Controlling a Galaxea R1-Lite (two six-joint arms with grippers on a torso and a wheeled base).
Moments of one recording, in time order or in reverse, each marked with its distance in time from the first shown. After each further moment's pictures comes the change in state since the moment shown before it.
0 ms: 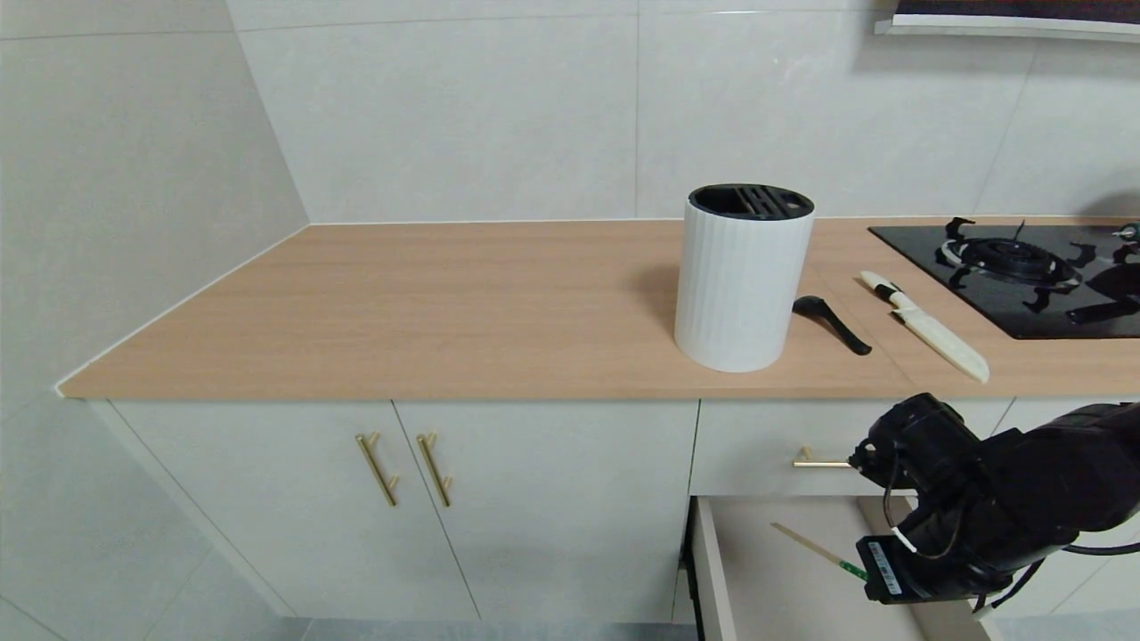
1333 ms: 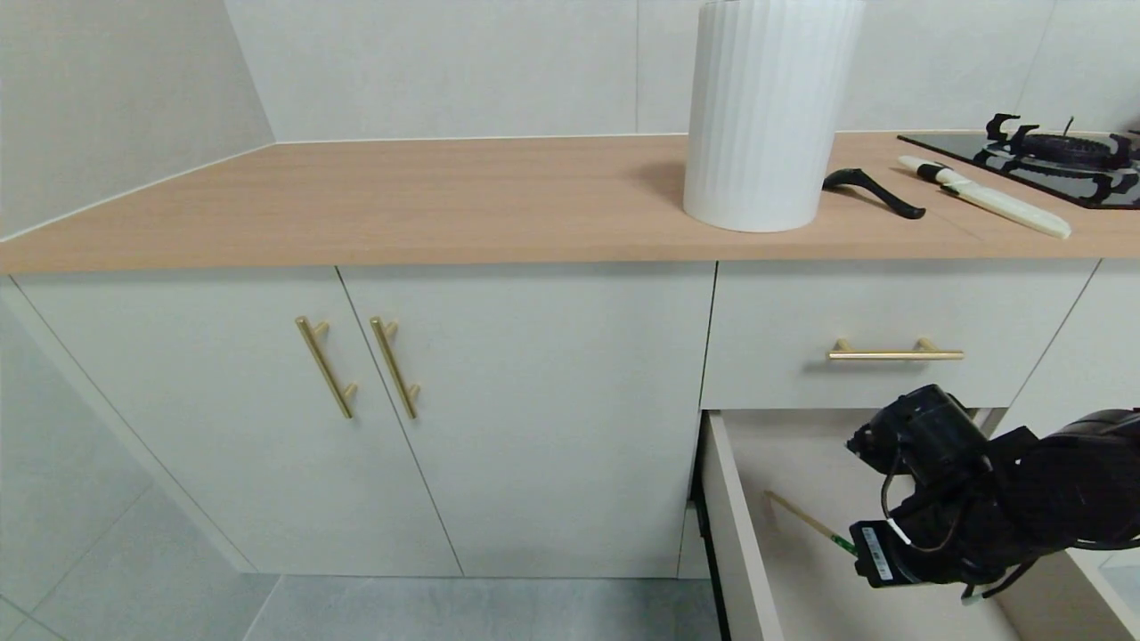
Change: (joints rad) left arm 0.000 0.000 0.001 0.001 0.000 0.000; right arm 0.019 -0.033 0.029 -0.121 -0.043 0.005
